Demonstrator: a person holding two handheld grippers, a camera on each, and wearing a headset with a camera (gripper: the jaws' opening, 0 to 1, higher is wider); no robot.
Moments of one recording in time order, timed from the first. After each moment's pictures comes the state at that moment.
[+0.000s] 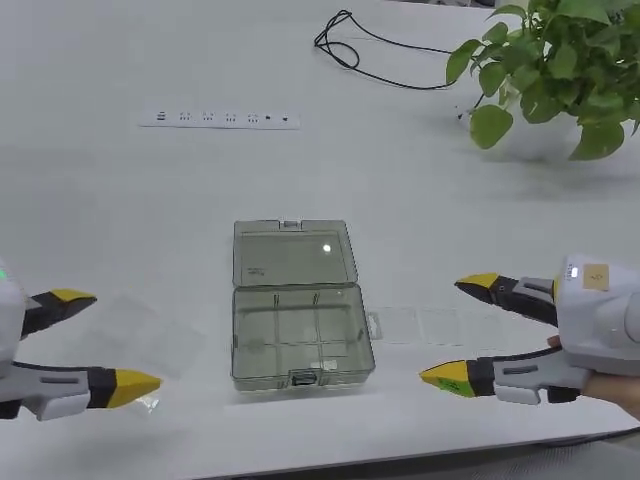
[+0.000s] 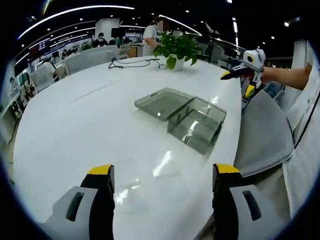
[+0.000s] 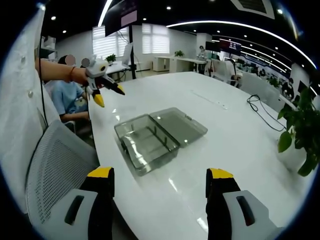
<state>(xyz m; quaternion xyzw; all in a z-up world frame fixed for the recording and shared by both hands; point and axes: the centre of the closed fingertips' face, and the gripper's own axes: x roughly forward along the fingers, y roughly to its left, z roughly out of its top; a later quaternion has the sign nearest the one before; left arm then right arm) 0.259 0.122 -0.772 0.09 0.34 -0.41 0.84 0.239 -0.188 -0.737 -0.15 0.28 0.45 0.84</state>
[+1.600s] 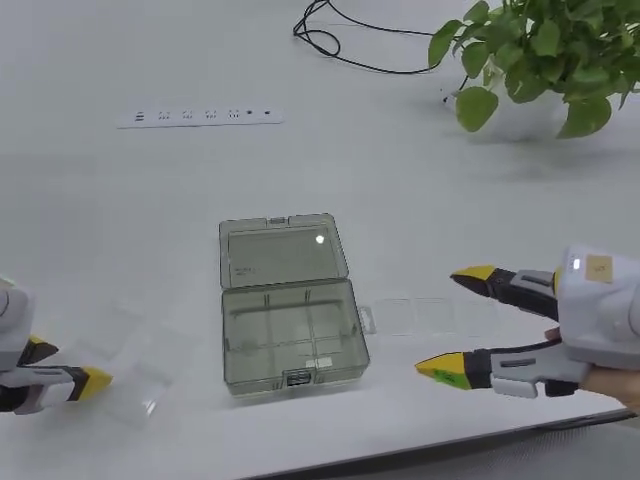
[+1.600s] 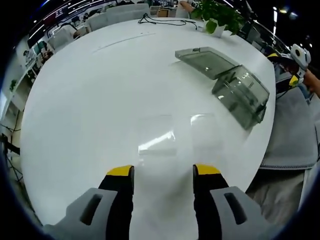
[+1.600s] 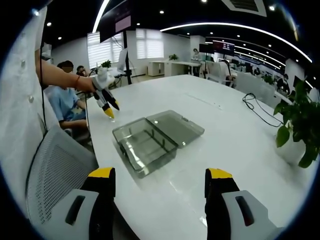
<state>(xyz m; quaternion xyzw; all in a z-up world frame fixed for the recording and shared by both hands) 0.272 0.173 -0.838 0.12 0.50 -0.28 0.81 0.238 -0.190 -0.735 -0.13 0.27 0.43 0.85</state>
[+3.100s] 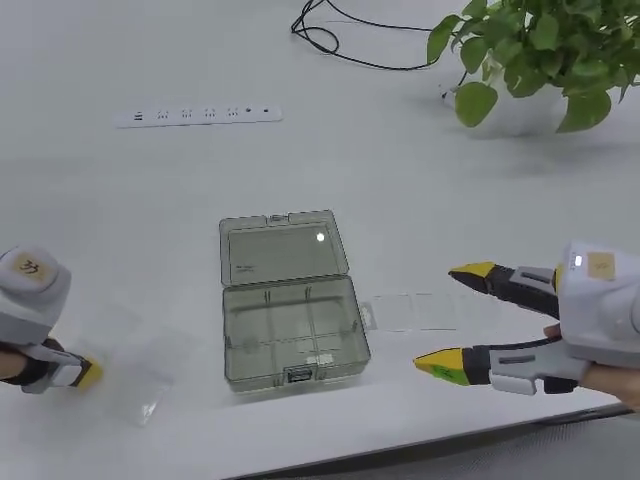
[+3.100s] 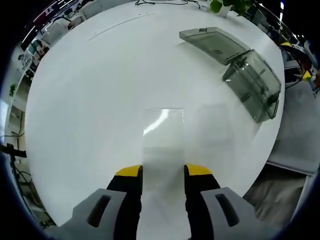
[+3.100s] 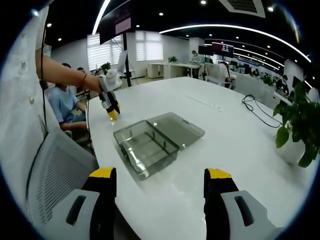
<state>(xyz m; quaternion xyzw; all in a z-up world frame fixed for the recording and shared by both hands) 0.275 0.182 -0.845 0.17 0.57 -0.25 0.76 0.235 -0.187 -0.731 -0.12 0.26 0.43 0.86</state>
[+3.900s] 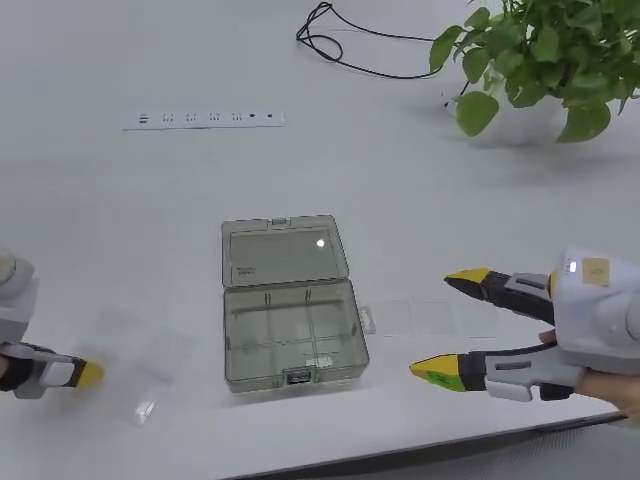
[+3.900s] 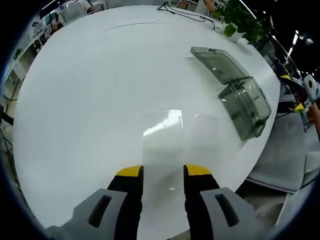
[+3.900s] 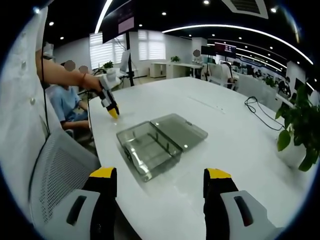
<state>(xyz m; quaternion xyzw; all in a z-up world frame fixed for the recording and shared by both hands) 0.259 0.174 -0.833 0.03 0.56 -0.23 0.79 0.233 -0.179 -0.727 -0.13 0.26 0.44 0.85</state>
